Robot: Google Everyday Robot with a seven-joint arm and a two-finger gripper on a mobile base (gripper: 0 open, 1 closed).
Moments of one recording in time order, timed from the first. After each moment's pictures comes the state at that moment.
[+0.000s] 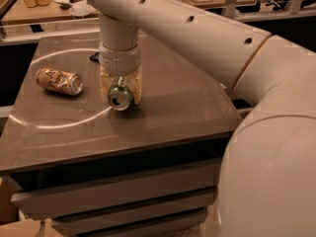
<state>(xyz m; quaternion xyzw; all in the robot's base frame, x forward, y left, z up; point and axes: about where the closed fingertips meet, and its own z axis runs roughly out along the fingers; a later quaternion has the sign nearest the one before) 0.568 0.092 0.850 -1.00 0.04 0.01 0.05</state>
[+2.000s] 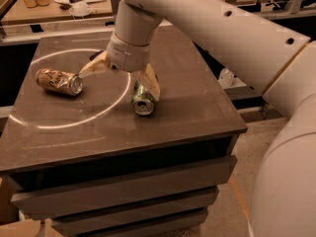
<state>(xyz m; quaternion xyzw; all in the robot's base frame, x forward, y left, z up) 0.558 0.093 0.873 -0.99 0.05 0.02 0.16</state>
